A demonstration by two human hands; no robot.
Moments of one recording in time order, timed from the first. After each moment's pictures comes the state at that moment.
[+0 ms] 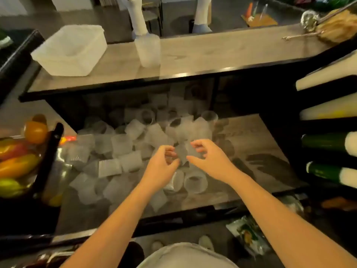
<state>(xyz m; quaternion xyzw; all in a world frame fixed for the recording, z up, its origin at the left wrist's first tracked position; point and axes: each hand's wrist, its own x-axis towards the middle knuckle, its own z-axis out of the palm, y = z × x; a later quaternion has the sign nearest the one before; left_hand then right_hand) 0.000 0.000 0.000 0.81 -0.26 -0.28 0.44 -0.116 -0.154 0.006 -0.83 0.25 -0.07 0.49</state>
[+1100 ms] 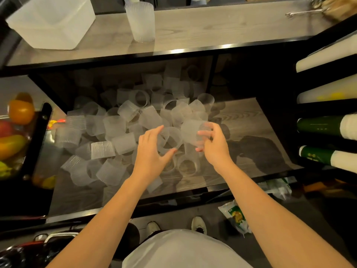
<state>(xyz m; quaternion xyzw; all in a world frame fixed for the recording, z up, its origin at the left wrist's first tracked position) -0.006 0.015 -0.024 0.84 -0.38 -0.06 0.38 -0.121 -0.152 -0.025 -0.65 0.40 -0.20 0.62</state>
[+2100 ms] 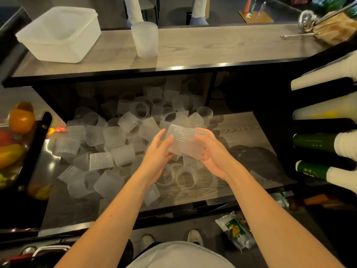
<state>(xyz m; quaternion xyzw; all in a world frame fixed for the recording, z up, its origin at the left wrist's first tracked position) 0.004 -0.017 0.004 0.60 -0.13 -0.42 0.66 -0.117 -0.156 0.033 -0.52 0.30 -0.07 0.80</state>
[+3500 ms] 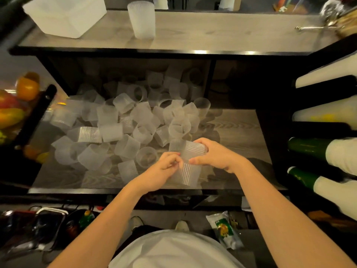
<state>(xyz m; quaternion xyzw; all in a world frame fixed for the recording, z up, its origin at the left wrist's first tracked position) -0.093 -0.030 -0.030 0.73 -0.35 -0.41 0.42 -0.176 -0.249 -0.007 -0.77 0.20 0.18 0.58</state>
